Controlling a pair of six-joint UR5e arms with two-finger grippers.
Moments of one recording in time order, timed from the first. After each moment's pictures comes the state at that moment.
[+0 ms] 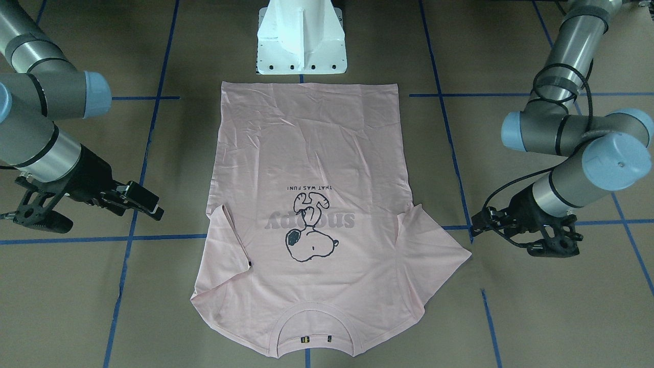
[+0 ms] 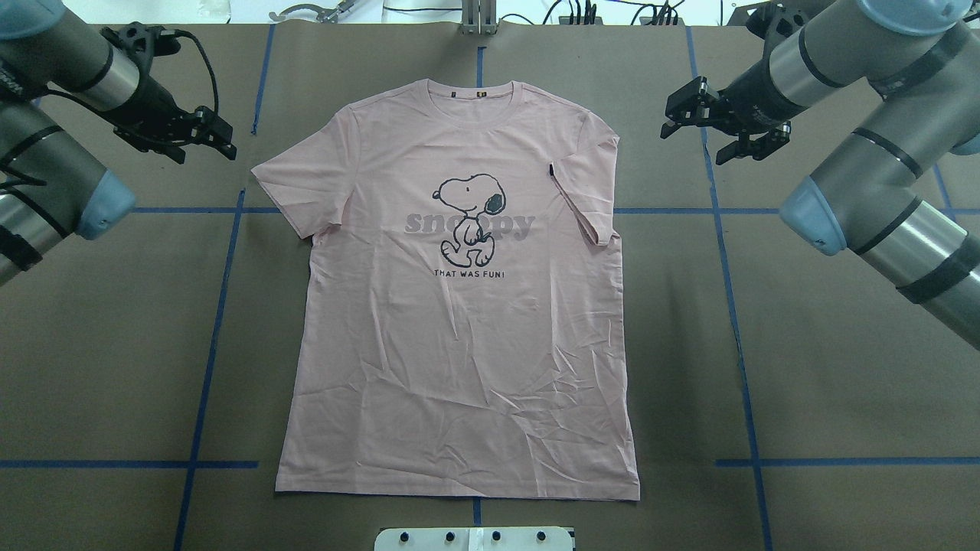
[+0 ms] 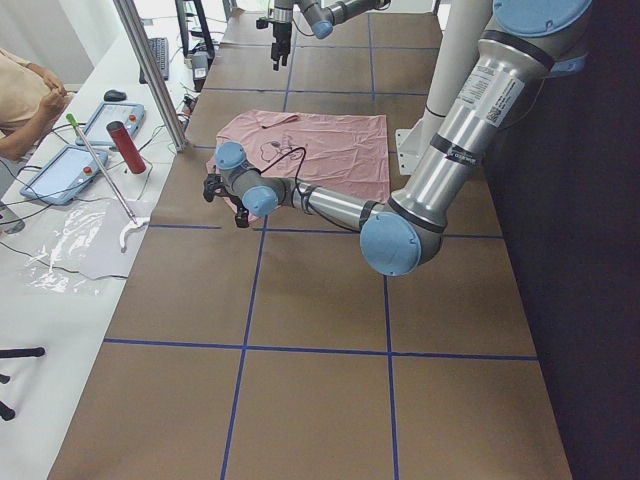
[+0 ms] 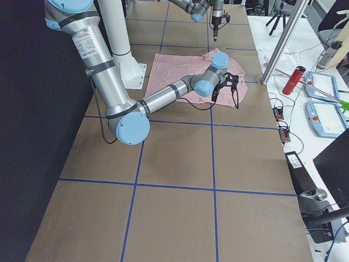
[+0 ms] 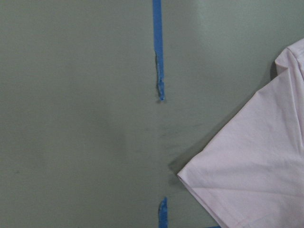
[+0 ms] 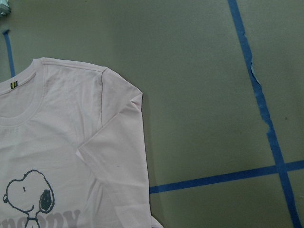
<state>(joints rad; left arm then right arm) -1.01 -2.09 -1.24 -2.12 -2.31 -0.85 1.00 -1.14 1.59 -1.13 2.29 1.26</state>
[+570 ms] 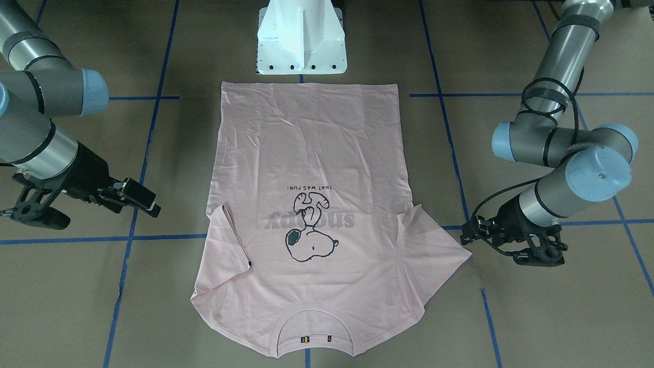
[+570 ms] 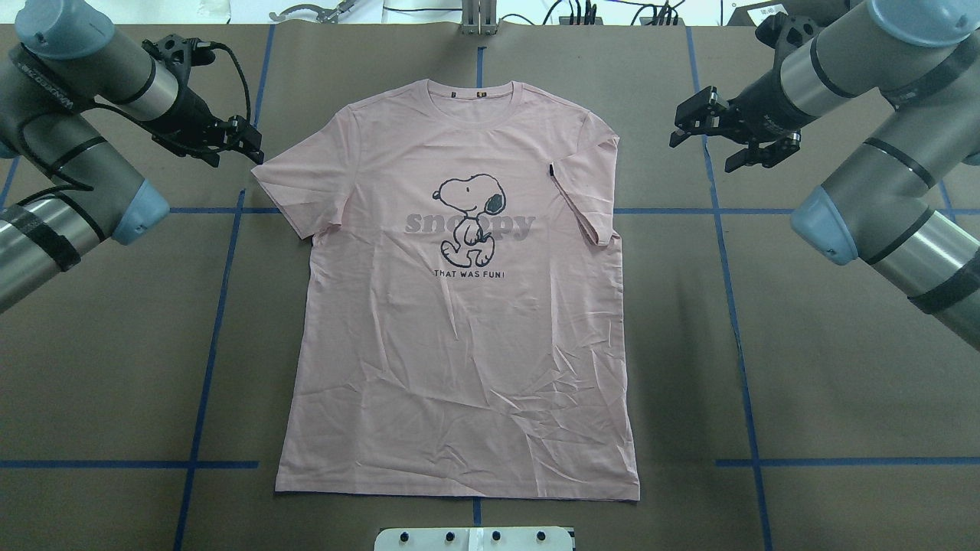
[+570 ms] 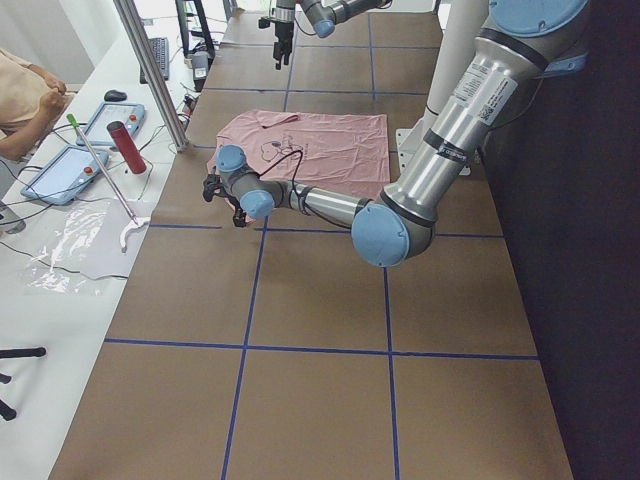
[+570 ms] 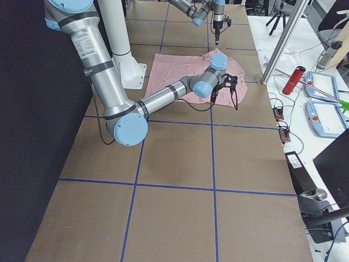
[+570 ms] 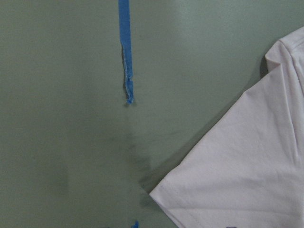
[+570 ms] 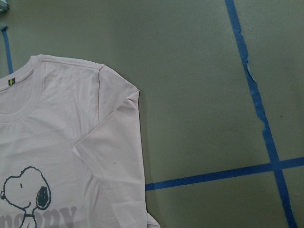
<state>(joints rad) -0.99 -2.13 -1.17 -2.20 -2.25 -0.86 1.00 -1.15 1.60 -1.12 2.29 1.25</state>
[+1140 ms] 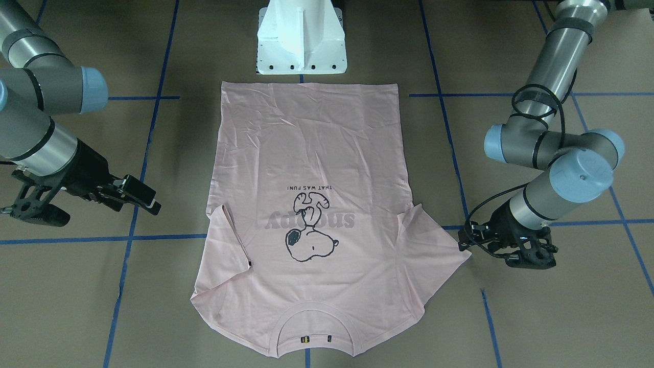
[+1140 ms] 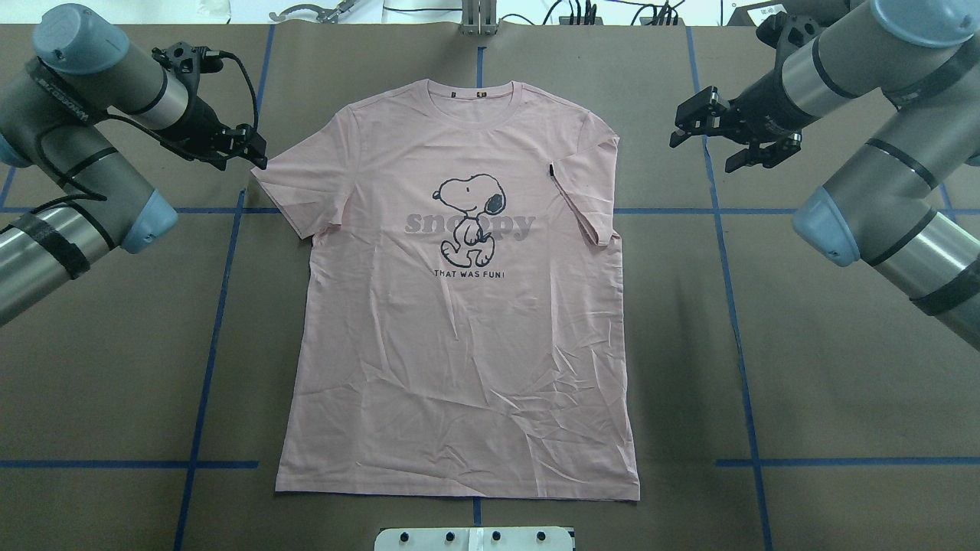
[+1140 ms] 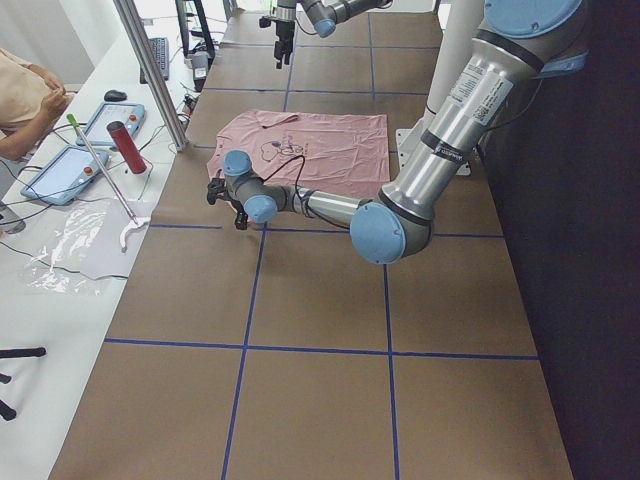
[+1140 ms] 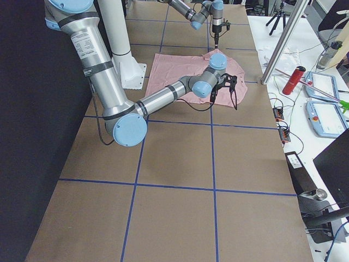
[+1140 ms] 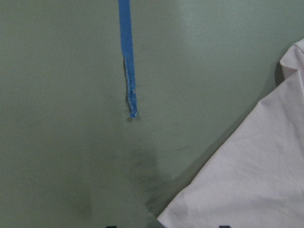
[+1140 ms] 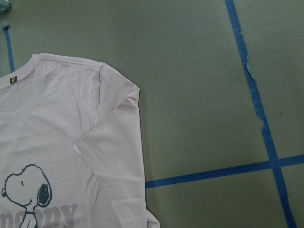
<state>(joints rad) -0.96 -2.14 -1.12 -2.26 -2.20 -0.86 1.00 -1.16 1.61 -1.13 2.29 1.25</state>
